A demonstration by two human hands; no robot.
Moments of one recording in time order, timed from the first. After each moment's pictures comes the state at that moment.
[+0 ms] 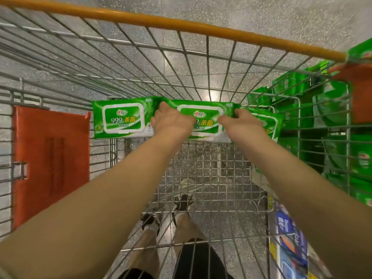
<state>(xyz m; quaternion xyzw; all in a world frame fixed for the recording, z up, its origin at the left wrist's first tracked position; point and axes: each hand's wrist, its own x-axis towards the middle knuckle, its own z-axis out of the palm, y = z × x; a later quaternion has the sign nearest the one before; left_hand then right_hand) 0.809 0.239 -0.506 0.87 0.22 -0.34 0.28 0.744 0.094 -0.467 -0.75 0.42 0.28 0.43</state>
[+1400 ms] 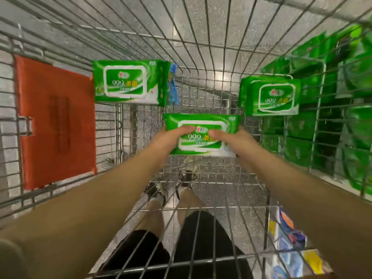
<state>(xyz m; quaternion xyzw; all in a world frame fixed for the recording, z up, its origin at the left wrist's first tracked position) 0.705 0.316 -0.522 0.63 0.35 -0.48 0.51 0.653 0.128 -0.505 -0.57 0.44 0.36 0.59</state>
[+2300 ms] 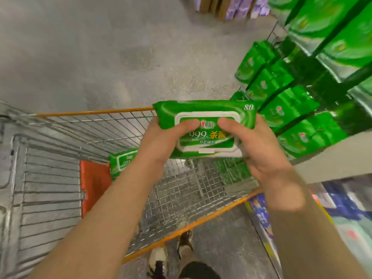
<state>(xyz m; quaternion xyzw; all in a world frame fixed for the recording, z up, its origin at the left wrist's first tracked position) 0.696 0.323 -0.156 0.65 -0.03 -0.37 0.66 0.579 0.172 -0.132 -0.60 0.33 -0.15 0.72</state>
